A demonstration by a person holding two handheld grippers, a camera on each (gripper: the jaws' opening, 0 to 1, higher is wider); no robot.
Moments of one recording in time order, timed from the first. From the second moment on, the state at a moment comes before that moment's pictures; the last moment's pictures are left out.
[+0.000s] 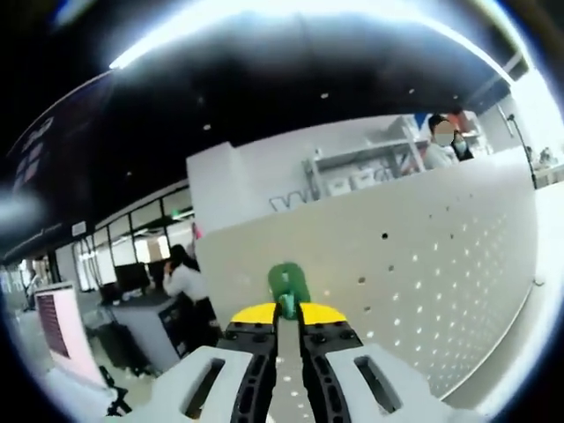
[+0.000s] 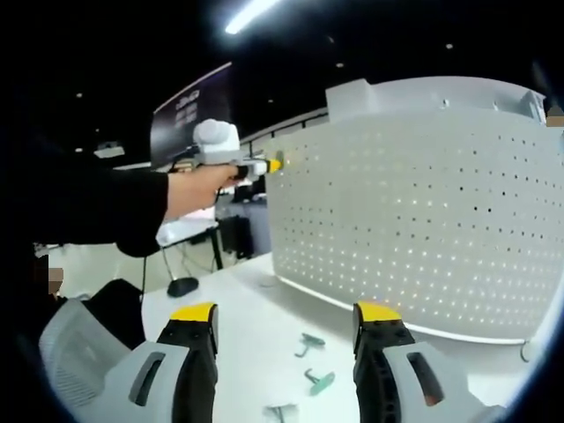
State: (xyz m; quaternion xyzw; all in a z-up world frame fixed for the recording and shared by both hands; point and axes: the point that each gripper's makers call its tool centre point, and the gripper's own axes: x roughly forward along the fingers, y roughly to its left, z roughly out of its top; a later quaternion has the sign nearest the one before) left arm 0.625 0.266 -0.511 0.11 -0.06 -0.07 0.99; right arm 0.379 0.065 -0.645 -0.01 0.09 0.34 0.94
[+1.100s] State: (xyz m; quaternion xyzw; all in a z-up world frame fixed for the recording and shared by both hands) left arm 0.556 0.233 -0.508 0.07 -0.06 -0.15 0.99; right arm 0.374 0.073 -0.642 -0.01 0.09 0.35 0.93
